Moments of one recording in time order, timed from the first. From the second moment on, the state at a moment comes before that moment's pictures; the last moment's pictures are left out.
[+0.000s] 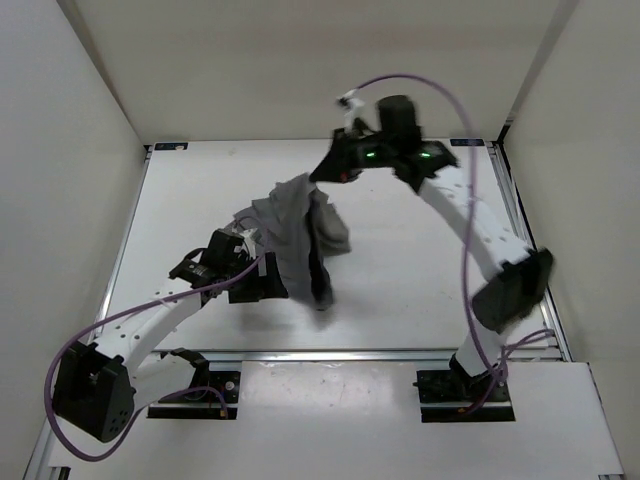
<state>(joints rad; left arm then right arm) -0.45 1.08 0.67 -0.55 0.30 -0.52 0.58 1.79 1.88 -0.59 -0.75 0.30</state>
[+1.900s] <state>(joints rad) -0.81 1.20 0.44 0.01 0.06 -1.10 0.12 0.95 0.60 -0.52 -0.15 0.54</state>
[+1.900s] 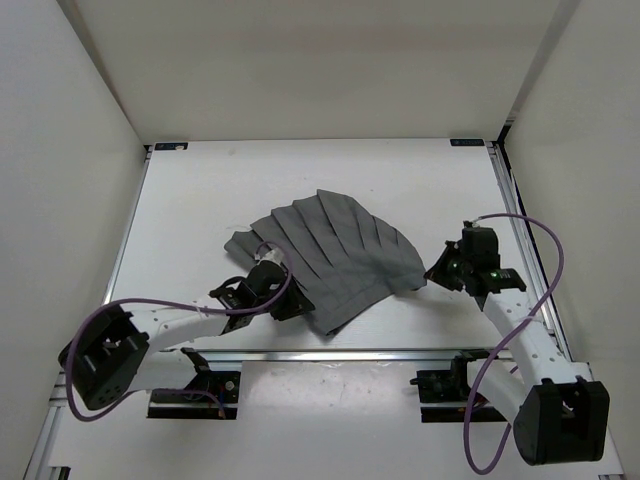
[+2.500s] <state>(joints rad) -0.78 1.18 0.43 -0.02 0.09 -1.10 0.09 0.89 0.59 -0.54 -0.14 0.54</state>
